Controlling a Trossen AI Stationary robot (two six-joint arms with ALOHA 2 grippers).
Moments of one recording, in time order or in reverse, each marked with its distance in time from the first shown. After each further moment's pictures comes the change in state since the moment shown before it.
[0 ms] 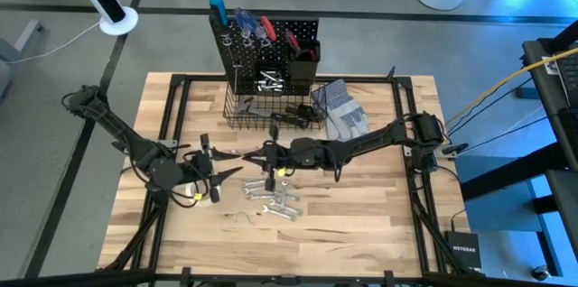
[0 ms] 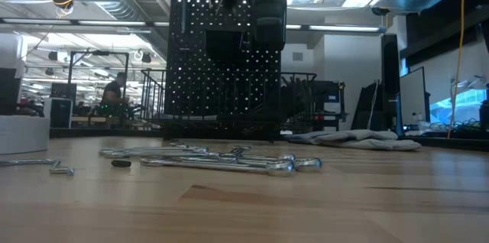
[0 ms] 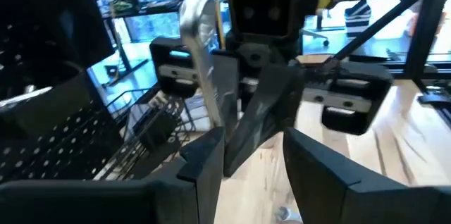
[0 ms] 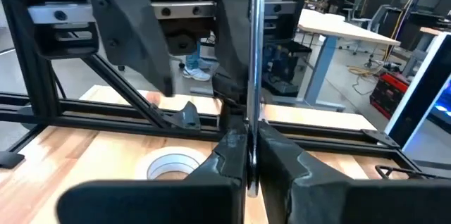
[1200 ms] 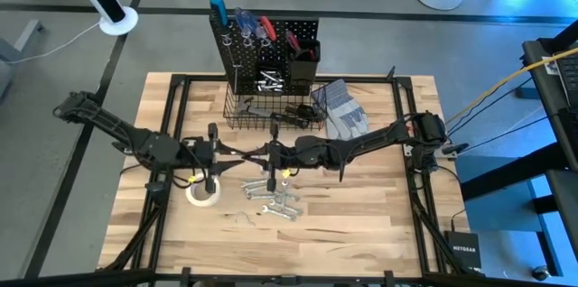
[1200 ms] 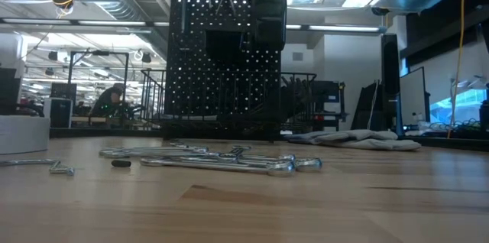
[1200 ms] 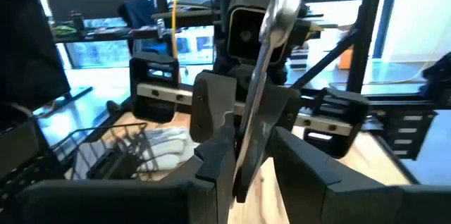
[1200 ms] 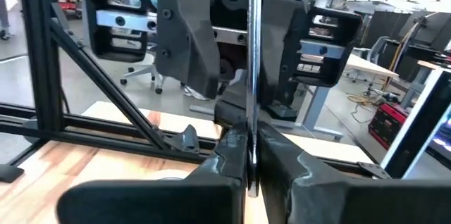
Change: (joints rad) left arm 0.201 -0.117 -0.062 0.146 0.404 0.115; right arm -0.001 -0.024 -0.001 0.056 -0.019 -0.072
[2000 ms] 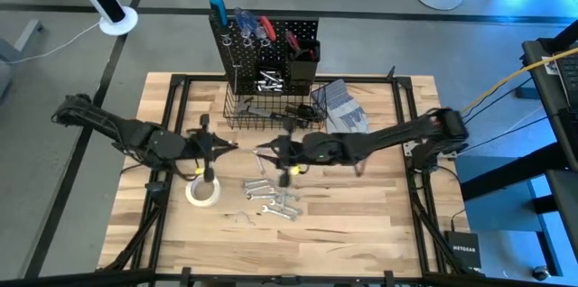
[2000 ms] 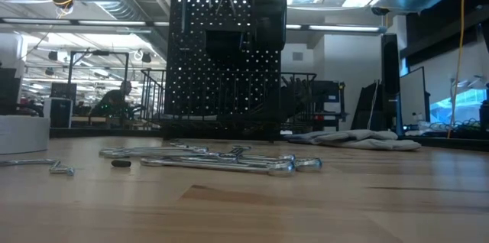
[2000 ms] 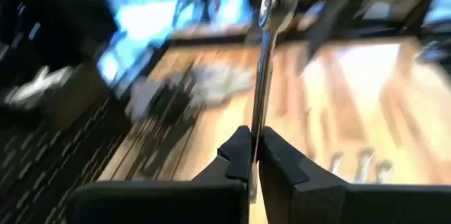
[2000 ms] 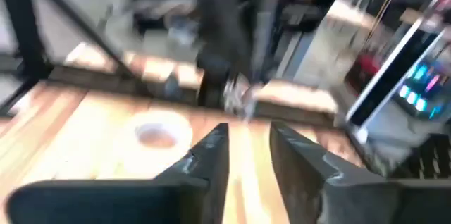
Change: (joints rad) left arm 0.074 -0.047 0.144 -0.502 -0.058 -0.076; right arm 0.036 -0.187 0.001 -0.418 0.117 0.006
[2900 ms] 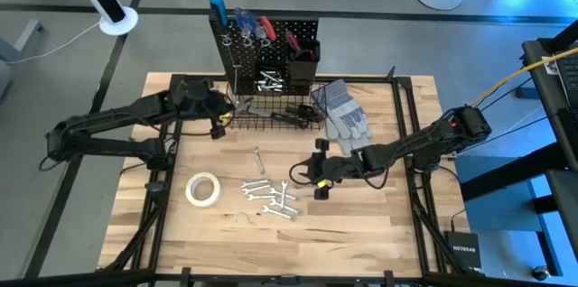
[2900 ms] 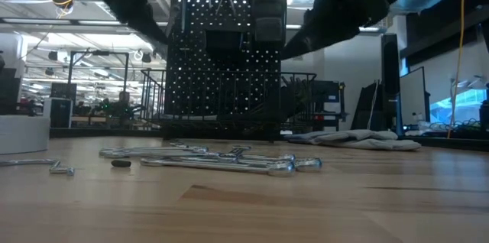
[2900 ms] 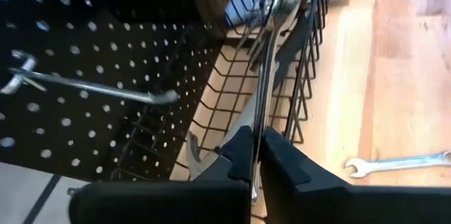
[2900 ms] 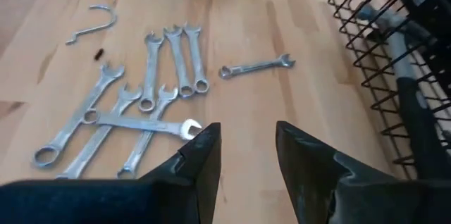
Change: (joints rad) left arm 0.745 0.090 0.046 -0.203 0.444 0.341; right arm 0.095 -0.189 -0.418 -0.217 0.078 0.218
